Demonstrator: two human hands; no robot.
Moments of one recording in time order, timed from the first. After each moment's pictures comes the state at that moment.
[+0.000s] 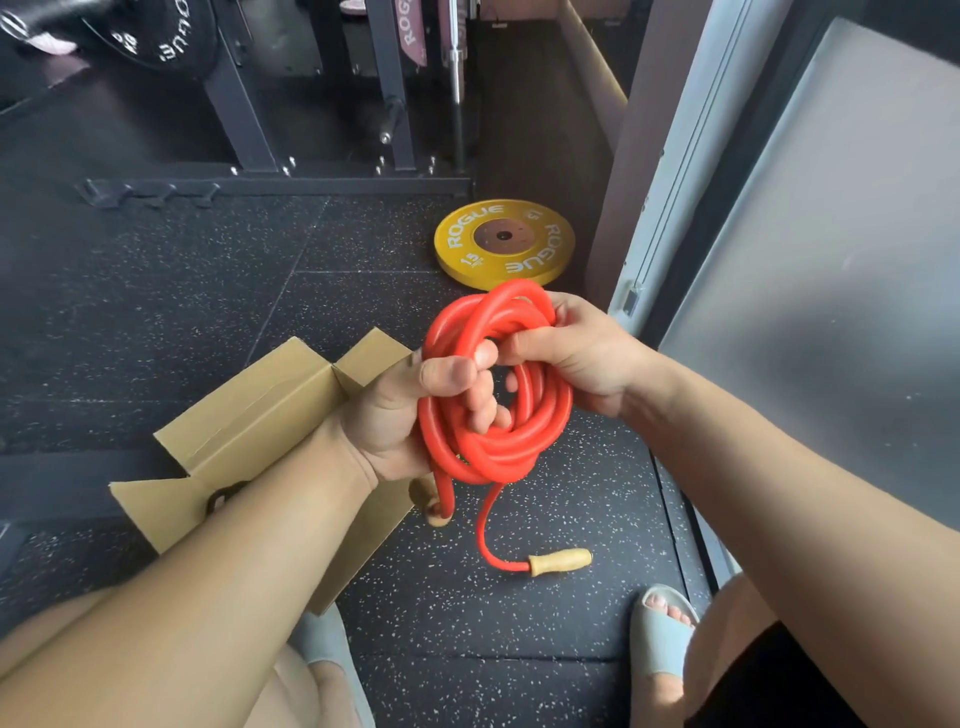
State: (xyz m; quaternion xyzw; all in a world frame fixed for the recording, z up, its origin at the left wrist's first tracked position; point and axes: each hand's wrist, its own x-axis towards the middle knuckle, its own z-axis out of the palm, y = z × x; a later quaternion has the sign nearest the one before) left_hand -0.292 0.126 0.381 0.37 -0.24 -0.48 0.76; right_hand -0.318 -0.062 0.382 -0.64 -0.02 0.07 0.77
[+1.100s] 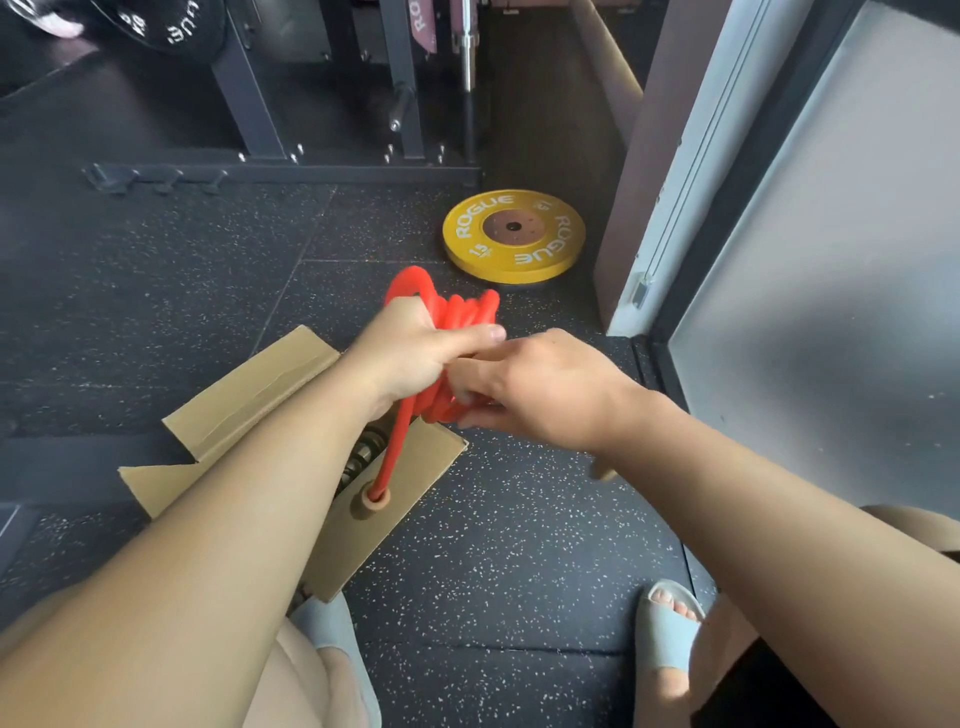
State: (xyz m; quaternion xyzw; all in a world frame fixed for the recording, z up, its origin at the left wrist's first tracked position) left_hand -0.257 0.124 0.387 0.80 -0.15 -0.19 0.55; right_hand -0.328 -0.034 0.371 -0.94 -0.31 -0.14 0.07
